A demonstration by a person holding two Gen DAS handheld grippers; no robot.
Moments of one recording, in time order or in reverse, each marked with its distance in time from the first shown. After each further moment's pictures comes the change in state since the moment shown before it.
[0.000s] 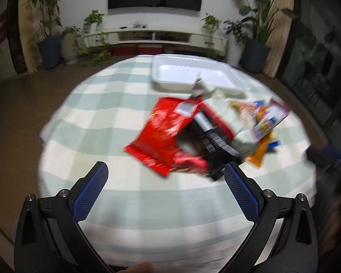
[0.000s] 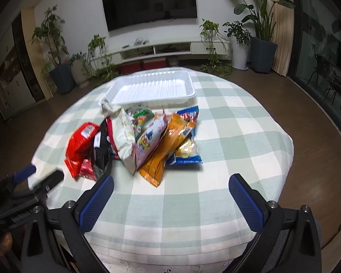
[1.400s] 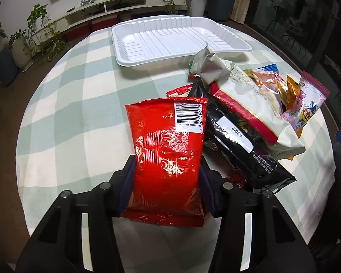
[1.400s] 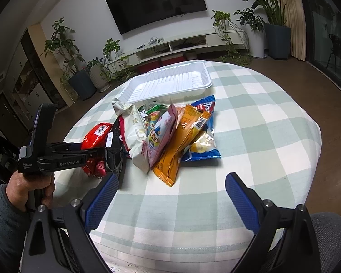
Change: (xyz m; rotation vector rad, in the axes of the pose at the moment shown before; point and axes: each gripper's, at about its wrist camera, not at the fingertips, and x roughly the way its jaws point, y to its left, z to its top) left arm 0.133 0.010 0.081 0.270 0.283 -0.184; right arm 0.020 -0.018 0.000 0.064 0.051 0.180
